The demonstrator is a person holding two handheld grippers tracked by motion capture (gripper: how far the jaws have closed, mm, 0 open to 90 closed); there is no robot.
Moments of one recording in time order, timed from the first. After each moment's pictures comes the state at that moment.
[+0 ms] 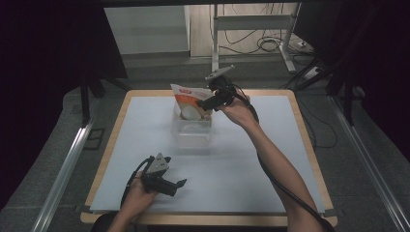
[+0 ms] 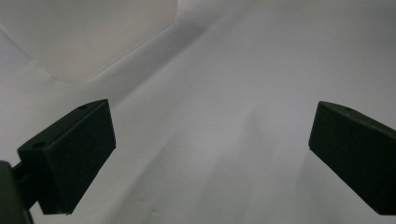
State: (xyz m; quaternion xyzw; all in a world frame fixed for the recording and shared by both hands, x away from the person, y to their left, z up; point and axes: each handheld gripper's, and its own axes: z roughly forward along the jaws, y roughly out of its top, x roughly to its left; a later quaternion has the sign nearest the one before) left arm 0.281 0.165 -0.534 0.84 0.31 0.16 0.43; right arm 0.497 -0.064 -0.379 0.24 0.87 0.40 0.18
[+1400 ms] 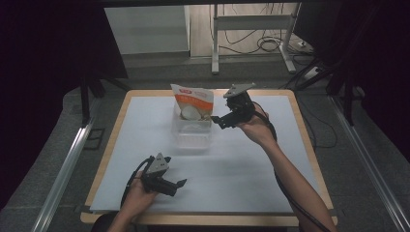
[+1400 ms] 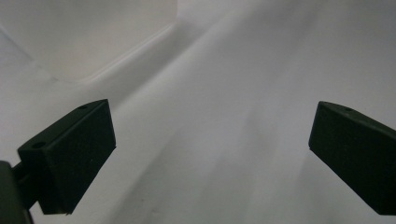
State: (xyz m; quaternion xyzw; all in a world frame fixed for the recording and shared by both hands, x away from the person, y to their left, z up) left arm 0.281 0.165 -0.533 0.84 0.30 0.16 0.43; right arm 0.442 -0.120 -0.389 0.22 0.86 0.41 0.19
